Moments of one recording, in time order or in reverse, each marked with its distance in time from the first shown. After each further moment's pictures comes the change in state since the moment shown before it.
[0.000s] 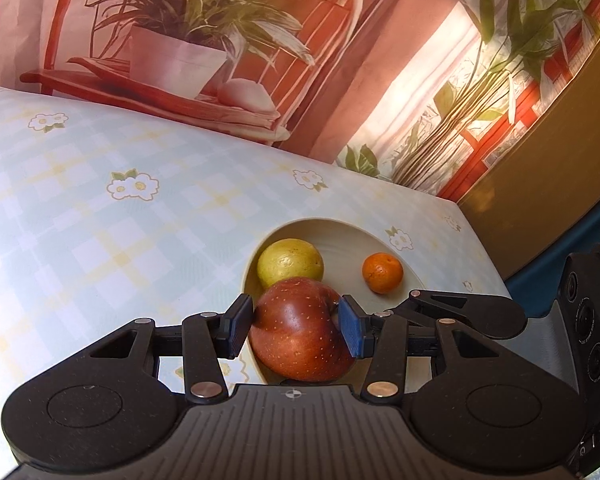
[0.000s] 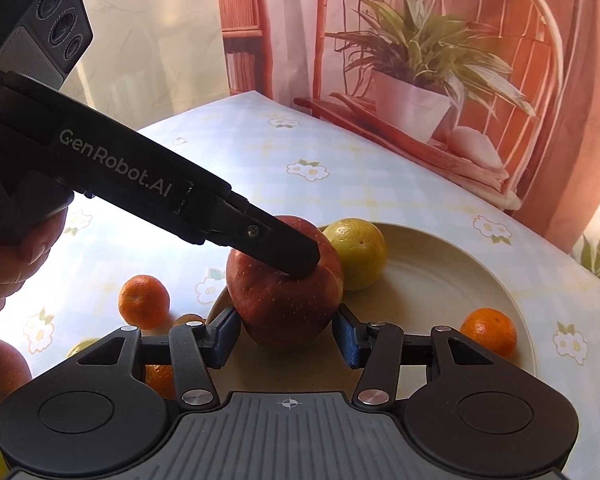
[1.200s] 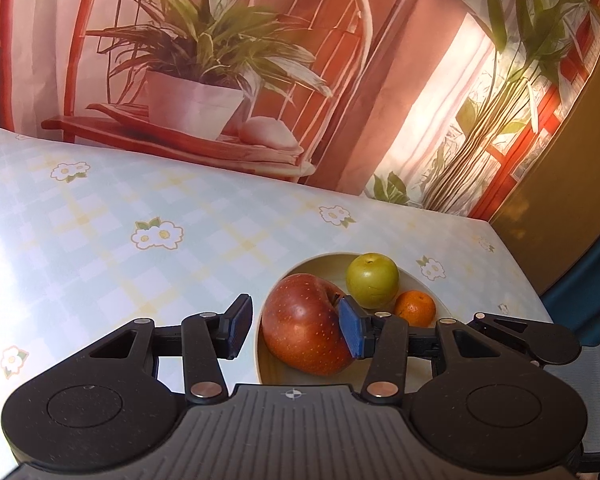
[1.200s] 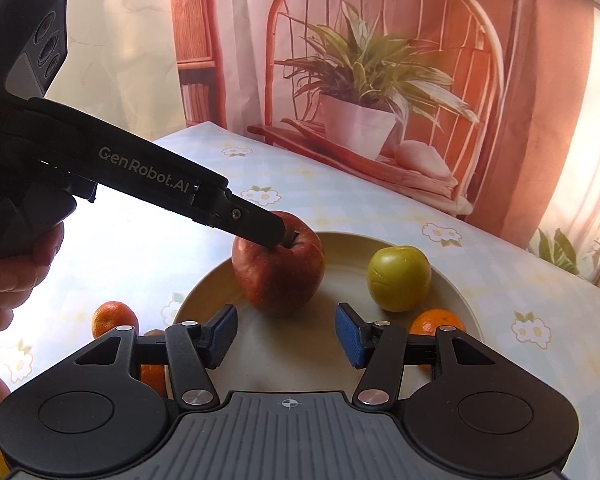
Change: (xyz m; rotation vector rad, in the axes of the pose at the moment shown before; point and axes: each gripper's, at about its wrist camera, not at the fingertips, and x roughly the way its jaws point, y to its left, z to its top) left arm -0.001 -0.011 0.013 0.061 -0.090 0.123; right arm -0.022 -0.012 -0.013 0.086 -0.109 -0.114
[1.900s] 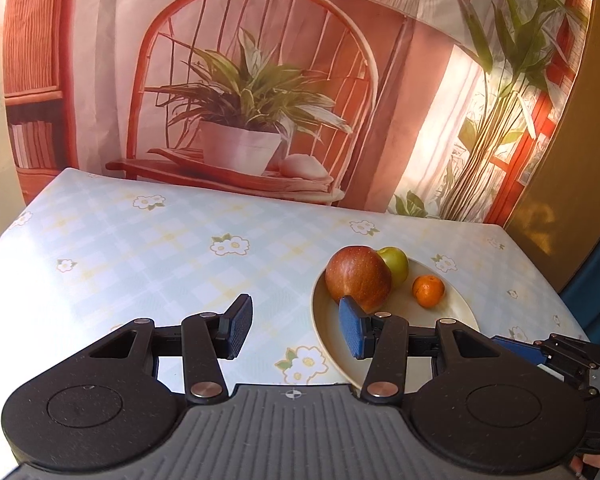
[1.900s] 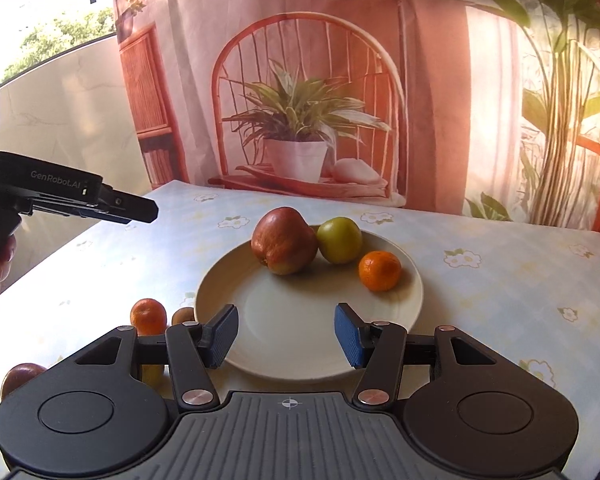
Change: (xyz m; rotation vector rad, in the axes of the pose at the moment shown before) left arm -0.095 0.005 -0.031 0.078 -0.106 0.129; right arm -0.087 0.006 -0.065 0.214 -0.179 -0.104
